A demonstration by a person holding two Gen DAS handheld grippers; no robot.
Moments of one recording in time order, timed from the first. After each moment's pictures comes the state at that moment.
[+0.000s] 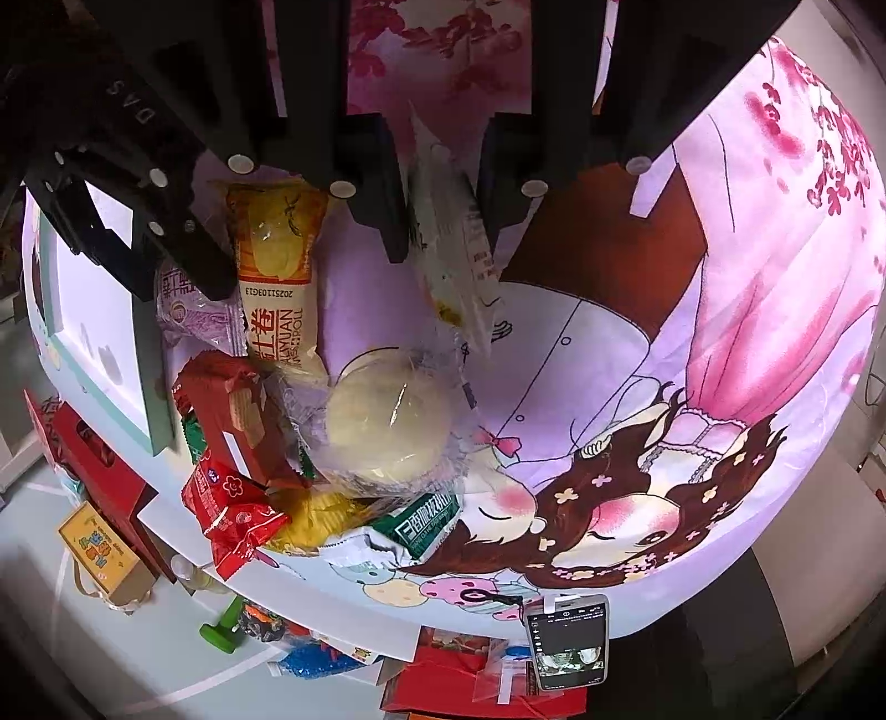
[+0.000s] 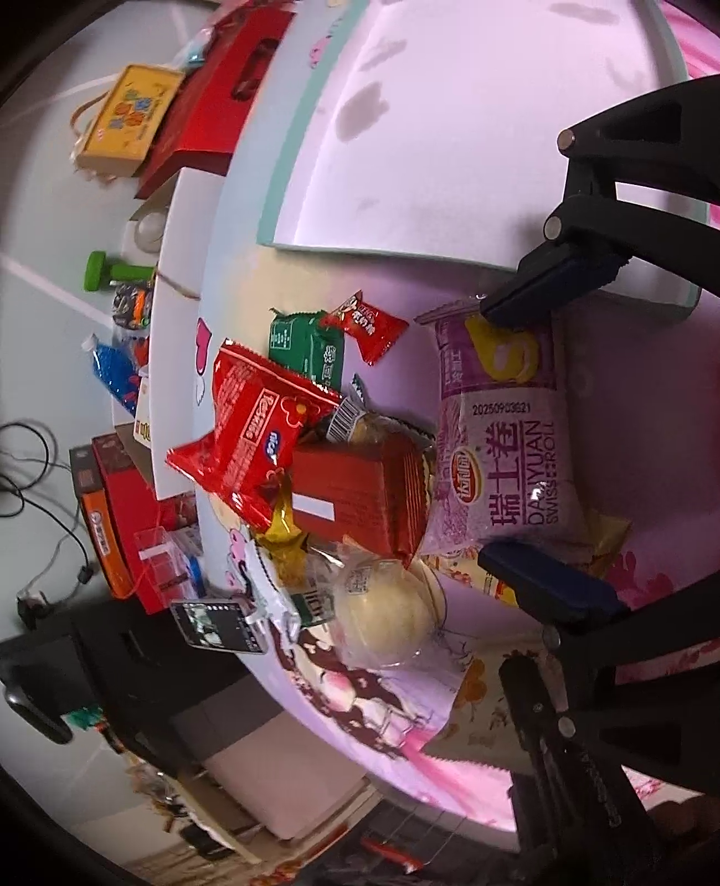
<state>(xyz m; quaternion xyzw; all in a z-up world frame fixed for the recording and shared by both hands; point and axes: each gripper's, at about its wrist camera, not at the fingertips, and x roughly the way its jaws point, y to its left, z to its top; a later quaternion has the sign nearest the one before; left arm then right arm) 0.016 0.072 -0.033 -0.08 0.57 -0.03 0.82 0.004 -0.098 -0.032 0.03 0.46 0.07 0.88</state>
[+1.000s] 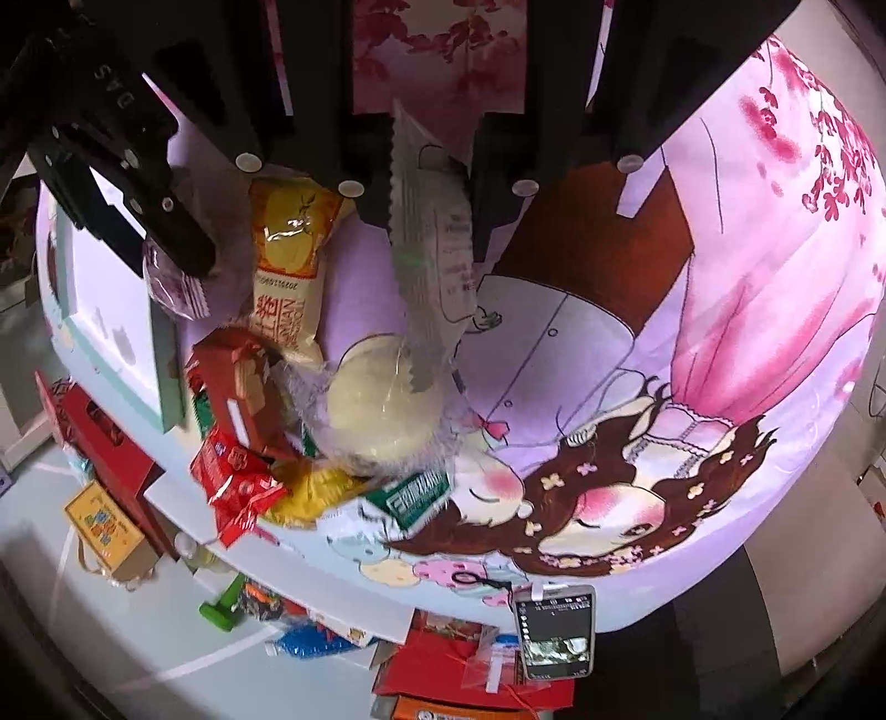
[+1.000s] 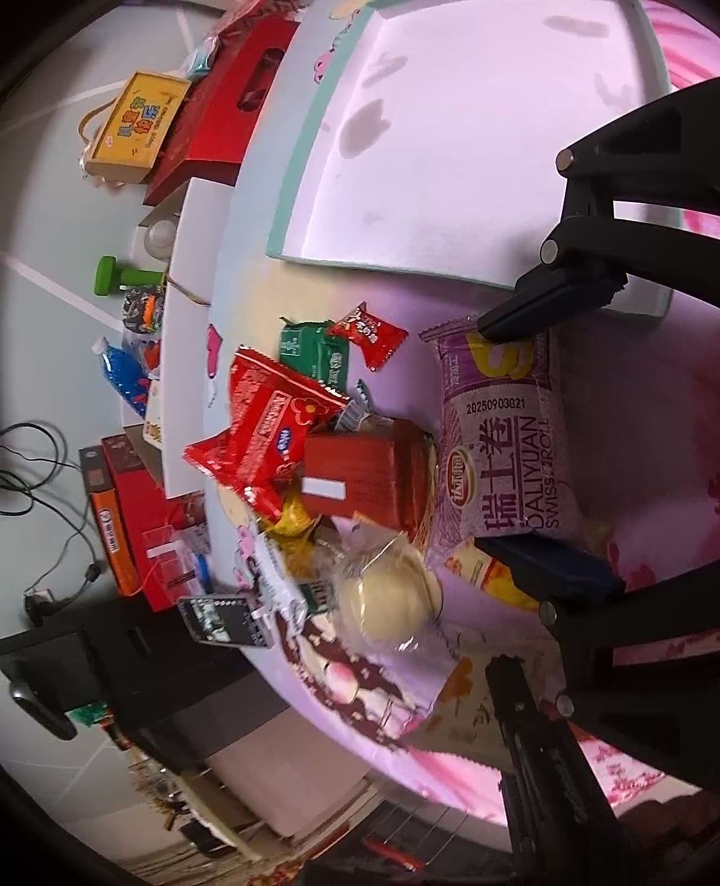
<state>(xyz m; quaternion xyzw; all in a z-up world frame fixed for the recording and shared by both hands) 0.009 0.092 -0.021 -0.10 0.55 -0.03 0.83 -0.012 -0.101 -0.011 0.05 0.45 0.07 0.89</state>
